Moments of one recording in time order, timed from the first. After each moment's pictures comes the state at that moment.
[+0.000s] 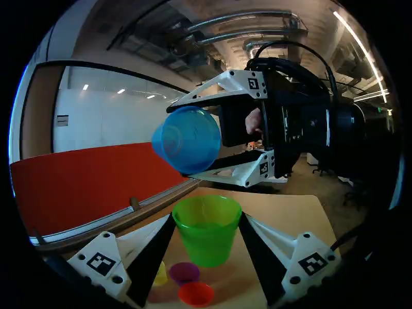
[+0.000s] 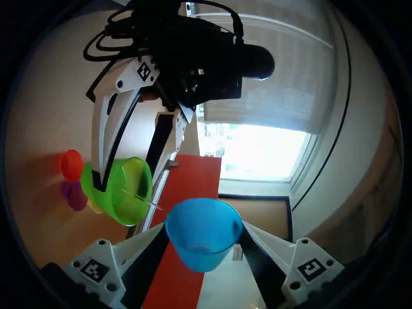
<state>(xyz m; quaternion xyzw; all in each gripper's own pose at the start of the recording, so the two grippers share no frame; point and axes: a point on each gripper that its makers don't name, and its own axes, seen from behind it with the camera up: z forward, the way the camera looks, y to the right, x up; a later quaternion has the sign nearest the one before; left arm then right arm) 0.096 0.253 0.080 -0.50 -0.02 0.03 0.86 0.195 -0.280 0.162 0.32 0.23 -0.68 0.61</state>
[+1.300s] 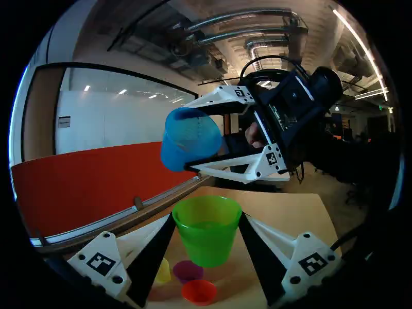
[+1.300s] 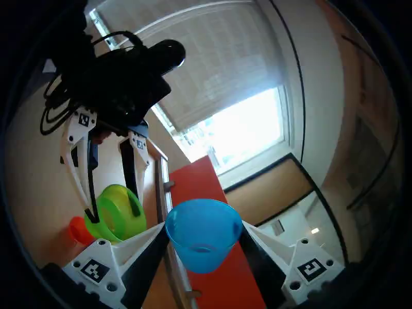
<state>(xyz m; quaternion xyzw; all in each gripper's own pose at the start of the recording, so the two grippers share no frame) 0.098 0.244 0.079 -0.50 -0.02 0.03 0.87 0.192 -0.268 0.157 0.37 0.16 -0.46 0.79</state>
